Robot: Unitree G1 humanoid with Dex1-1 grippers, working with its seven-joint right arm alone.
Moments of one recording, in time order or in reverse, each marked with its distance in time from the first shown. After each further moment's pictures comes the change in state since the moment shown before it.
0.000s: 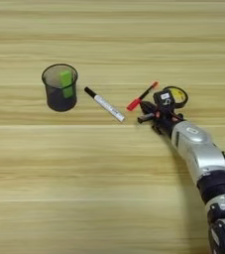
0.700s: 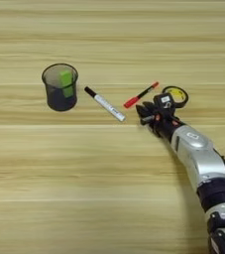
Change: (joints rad) arm 0.060 0.007 -0.036 -0.101 0.018 -0.023 -0.004
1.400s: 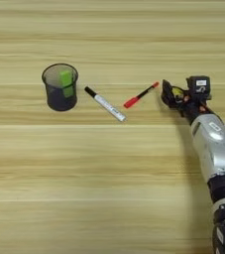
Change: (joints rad) arm -0.066 -0.037 -0.156 0.061 0.027 -0.136 -0.217
